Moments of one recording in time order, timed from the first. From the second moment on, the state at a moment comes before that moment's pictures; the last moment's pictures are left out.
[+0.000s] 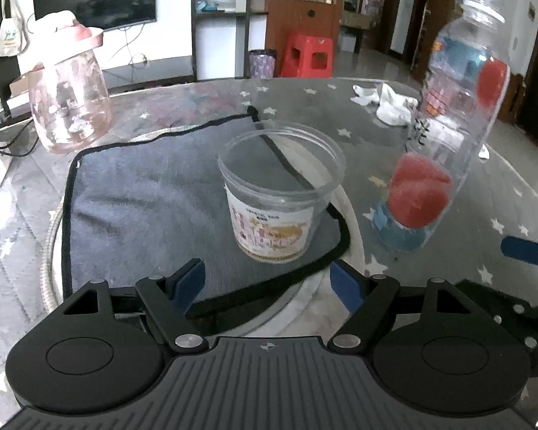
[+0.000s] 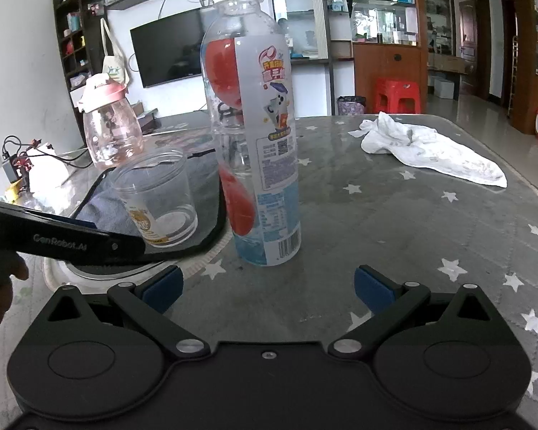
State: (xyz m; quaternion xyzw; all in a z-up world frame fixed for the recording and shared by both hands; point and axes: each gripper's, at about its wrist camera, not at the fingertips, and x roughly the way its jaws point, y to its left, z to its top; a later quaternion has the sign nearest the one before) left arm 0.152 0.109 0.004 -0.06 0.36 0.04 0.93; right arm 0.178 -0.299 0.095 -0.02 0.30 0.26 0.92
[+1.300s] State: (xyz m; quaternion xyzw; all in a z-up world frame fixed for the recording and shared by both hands) left arm 0.184 0.131 -0.024 -0.07 0.31 -0.03 0.95; right arm 0.187 -0.289 0.090 -0.03 0.31 0.27 0.91
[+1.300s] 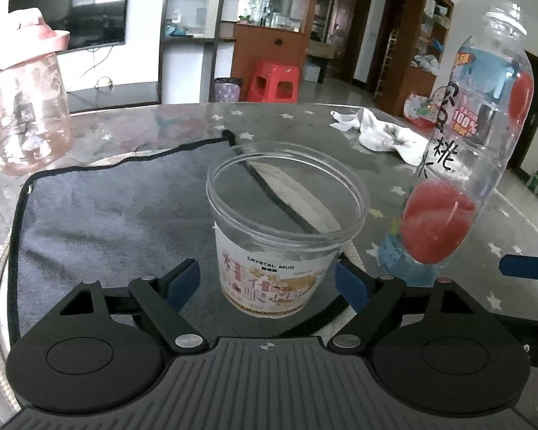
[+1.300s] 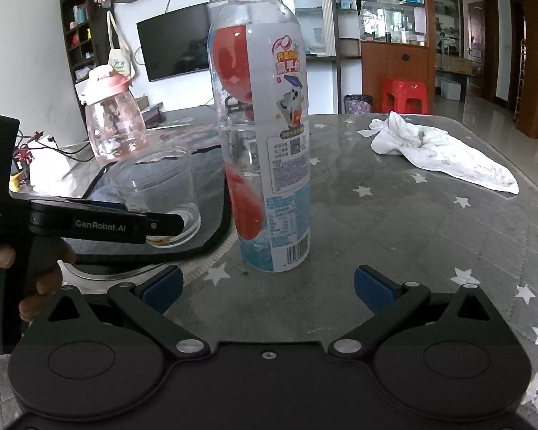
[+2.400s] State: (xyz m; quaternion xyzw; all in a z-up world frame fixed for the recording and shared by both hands) left arm 0.199 0.132 -0.030 -0.07 0.29 -0.04 0.95; right arm 0.198 -0.283 0.088 -0.04 0.30 0.27 0.91
